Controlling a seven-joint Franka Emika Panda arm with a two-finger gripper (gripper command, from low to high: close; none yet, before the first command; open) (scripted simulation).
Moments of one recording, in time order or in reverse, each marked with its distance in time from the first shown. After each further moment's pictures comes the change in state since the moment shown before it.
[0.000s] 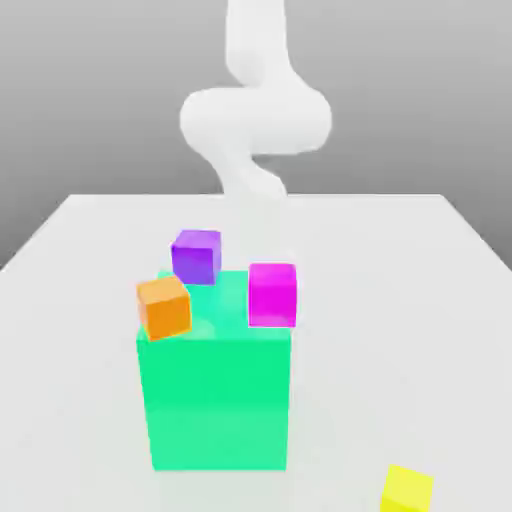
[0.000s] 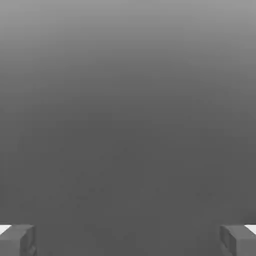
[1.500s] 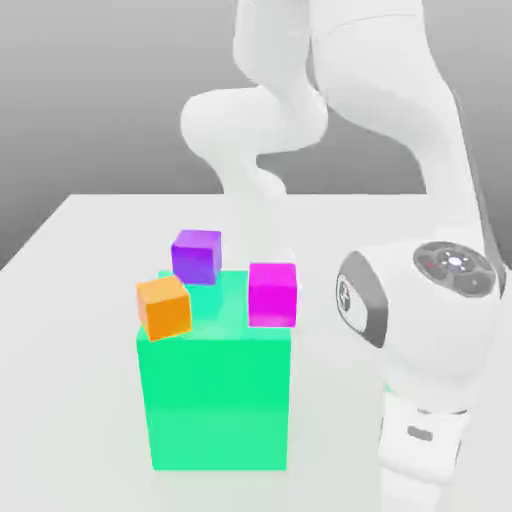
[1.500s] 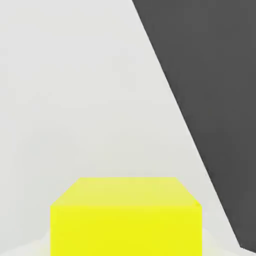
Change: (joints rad) arm 0.296 1.087 0.004 -0.001 0.000 0.351 -0.779
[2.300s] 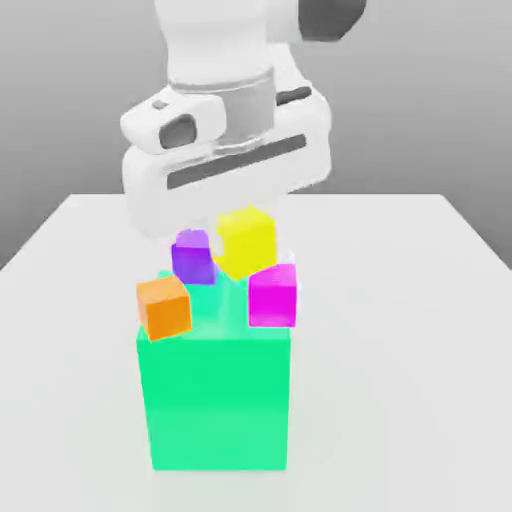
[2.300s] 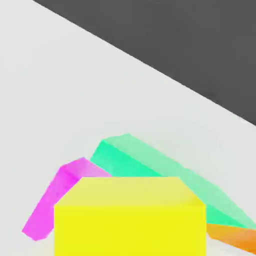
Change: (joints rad) arm -0.293 -0.810 -0.144 -0.182 0.018 -0.689 0.272
